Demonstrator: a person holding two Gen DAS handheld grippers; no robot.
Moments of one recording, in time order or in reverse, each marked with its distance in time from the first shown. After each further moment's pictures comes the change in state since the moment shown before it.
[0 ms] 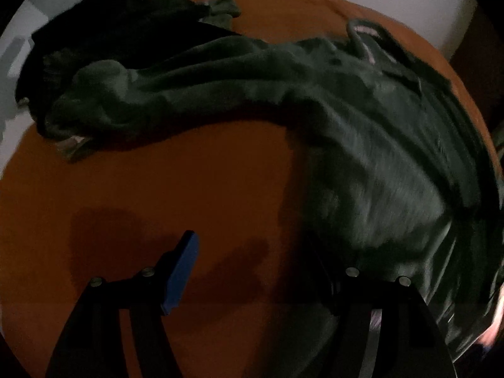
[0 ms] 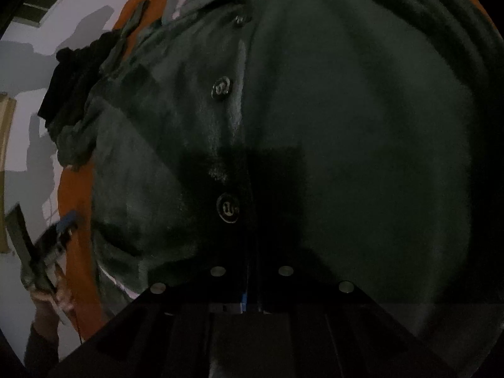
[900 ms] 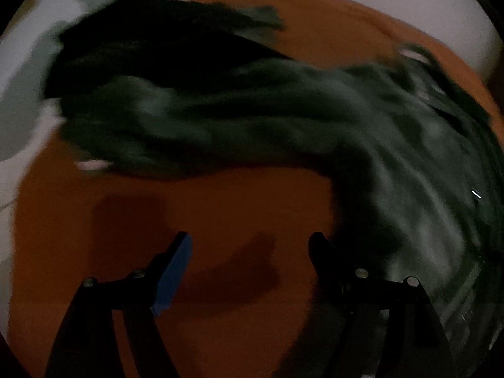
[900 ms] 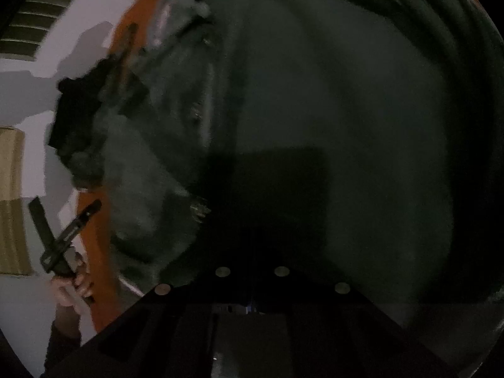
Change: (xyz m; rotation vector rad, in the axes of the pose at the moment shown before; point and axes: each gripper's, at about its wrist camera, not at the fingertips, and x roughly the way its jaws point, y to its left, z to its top) left arm 0.007 0.000 0.030 -0.109 -0.054 0.231; right arm -0.025 -0.033 0.007 0.094 -0.045 0.075
